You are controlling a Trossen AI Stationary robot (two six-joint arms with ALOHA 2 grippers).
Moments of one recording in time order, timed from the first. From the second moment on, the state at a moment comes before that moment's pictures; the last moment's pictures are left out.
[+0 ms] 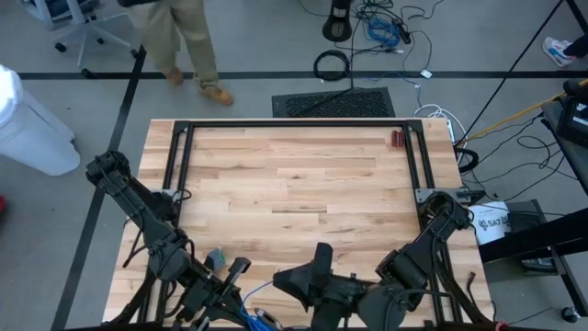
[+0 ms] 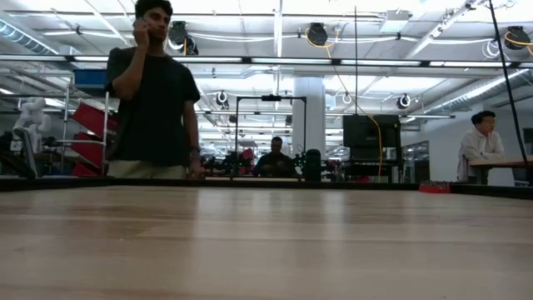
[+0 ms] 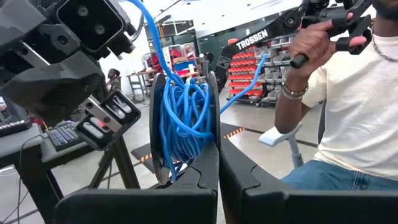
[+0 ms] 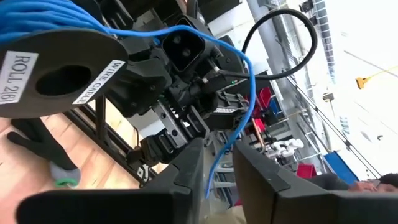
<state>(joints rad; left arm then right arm) -0.79 1.44 1.16 0.41 -0.14 0.24 0.73 2.04 2.35 -0.41 0.91 -0.90</state>
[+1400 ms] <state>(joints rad) -0.80 1.44 1.16 0.48 -0.14 0.38 0.60 2.06 2.35 -0.67 0.49 -0.49</state>
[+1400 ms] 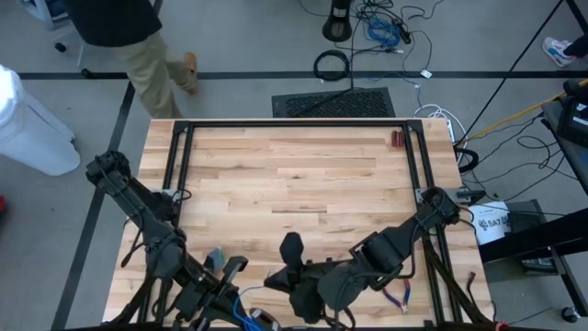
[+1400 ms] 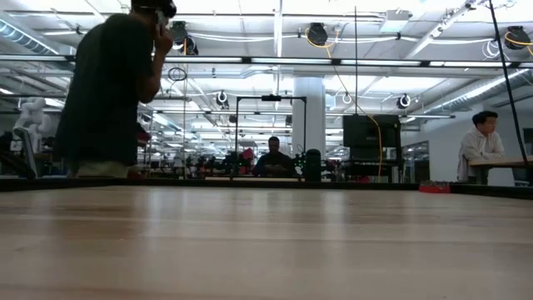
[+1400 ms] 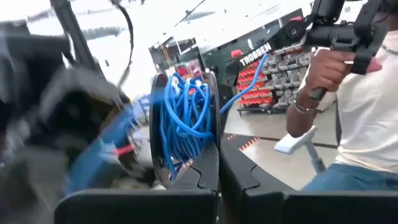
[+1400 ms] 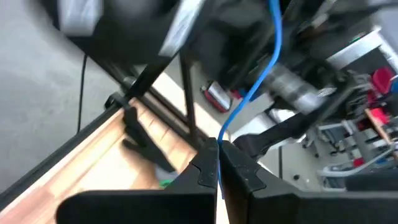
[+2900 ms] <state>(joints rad) -0.83 1.44 1.16 0.36 -0.50 0.27 0.80 2.05 2.35 -0.86 0.66 -0.06</state>
